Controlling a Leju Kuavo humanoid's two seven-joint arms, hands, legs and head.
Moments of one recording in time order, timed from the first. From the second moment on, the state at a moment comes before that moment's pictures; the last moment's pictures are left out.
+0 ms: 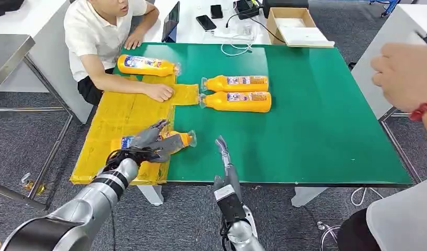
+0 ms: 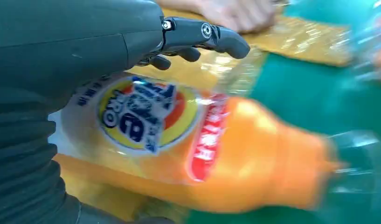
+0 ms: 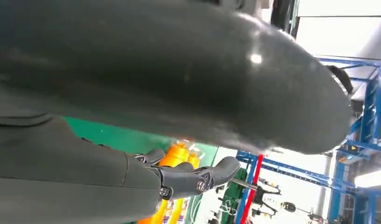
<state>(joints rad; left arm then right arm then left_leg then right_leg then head) -0.72 -0.13 -0.31 -0.42 -0.78 0.06 -0.24 -0.11 0.25 0.33 -0.98 0.13 -0.18 -0.70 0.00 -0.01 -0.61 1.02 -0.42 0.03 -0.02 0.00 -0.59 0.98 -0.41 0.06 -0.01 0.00</state>
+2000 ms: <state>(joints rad) 0.18 -0.12 -0.35 -1.66 -0.05 0.35 -0.50 0.21 0.20 0.12 -1.57 0.11 -0.47 -0.59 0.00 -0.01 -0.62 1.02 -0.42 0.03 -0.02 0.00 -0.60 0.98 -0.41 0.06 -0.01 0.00</state>
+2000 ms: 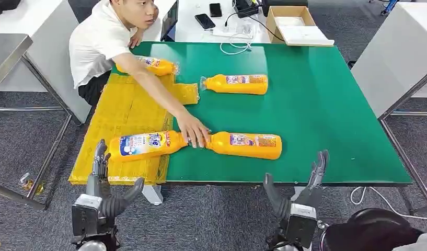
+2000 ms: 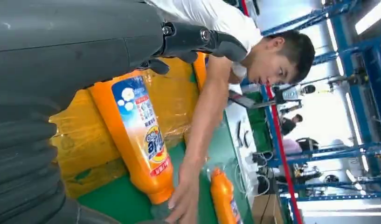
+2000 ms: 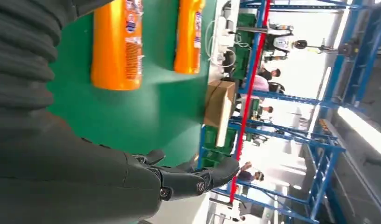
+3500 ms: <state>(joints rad) 0.07 -0.17 -0.48 -1.55 -0.07 0.34 -0.57 0.06 0.05 0.25 -1.38 0.57 -0.52 -0.50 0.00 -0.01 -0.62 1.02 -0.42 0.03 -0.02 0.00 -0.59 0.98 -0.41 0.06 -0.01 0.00</state>
